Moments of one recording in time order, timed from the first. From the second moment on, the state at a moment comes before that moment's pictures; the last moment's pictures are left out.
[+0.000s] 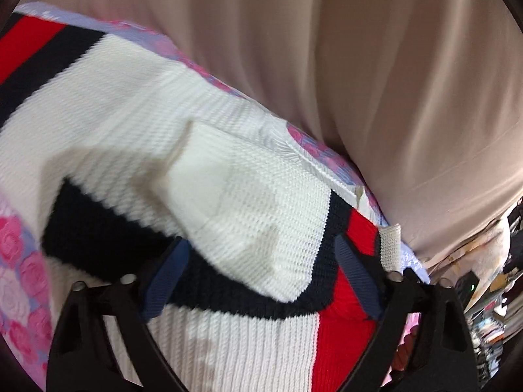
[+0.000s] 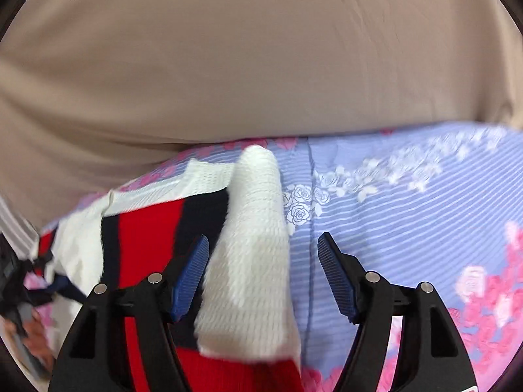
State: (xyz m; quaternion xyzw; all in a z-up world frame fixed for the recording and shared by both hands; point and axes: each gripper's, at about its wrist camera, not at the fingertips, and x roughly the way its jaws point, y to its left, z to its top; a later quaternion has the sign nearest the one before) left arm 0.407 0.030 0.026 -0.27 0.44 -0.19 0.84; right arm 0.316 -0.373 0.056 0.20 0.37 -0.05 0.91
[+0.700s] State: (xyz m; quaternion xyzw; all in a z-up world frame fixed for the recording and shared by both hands) left arm 0.419 -0.010 0.012 -0.15 0.43 -0.16 0.88; right arm 0.259 -0.383 0.069 0.16 0.33 -0.05 0.93
